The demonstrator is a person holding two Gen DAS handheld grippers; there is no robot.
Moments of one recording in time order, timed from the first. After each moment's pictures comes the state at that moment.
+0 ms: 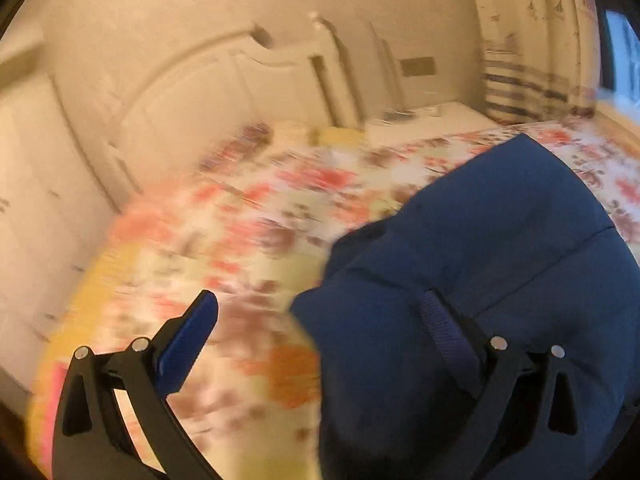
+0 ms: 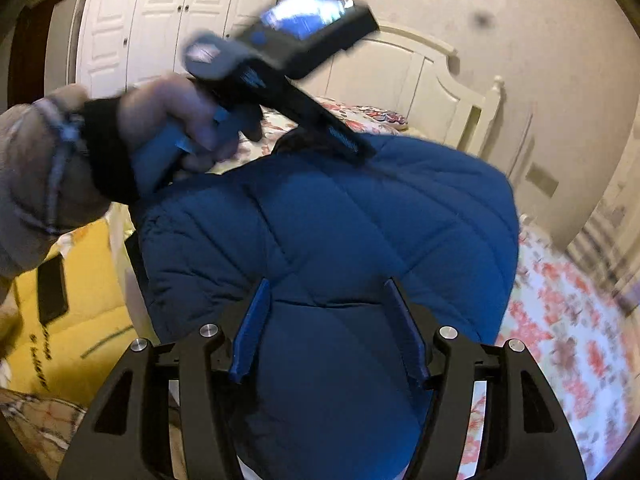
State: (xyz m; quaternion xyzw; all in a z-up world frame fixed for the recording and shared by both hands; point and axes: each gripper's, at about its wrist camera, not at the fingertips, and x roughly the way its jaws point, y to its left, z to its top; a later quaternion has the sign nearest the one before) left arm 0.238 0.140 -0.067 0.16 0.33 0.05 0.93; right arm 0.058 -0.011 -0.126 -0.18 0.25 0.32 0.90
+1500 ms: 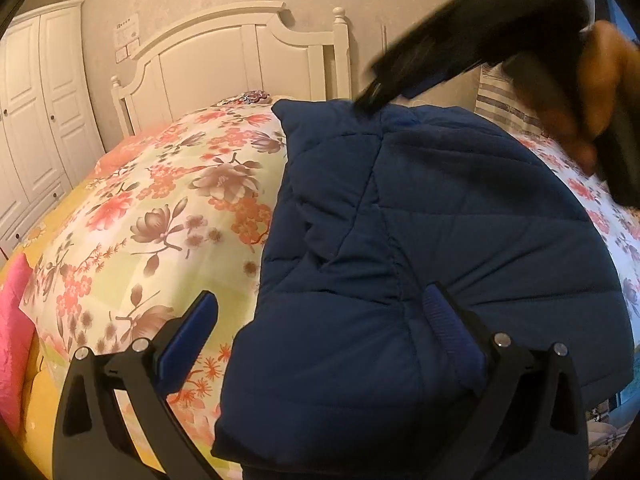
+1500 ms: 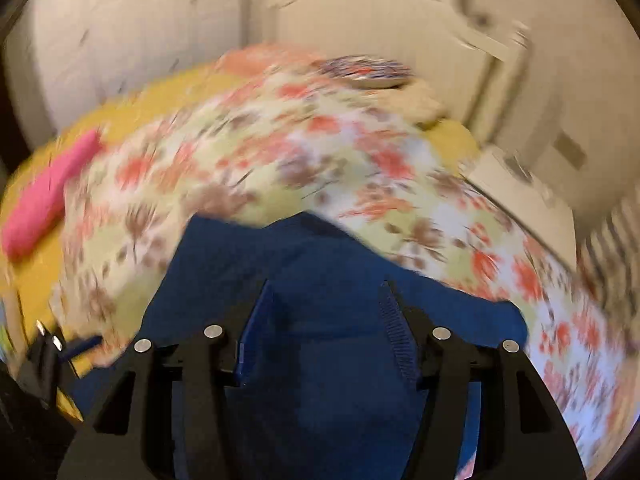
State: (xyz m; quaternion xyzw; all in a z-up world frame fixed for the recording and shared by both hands) left arm 0.115 0.151 -0.127 0.03 0.33 0.02 0.94; right arm 0.262 0.097 -0.074 -0.24 0.40 0.29 0.84
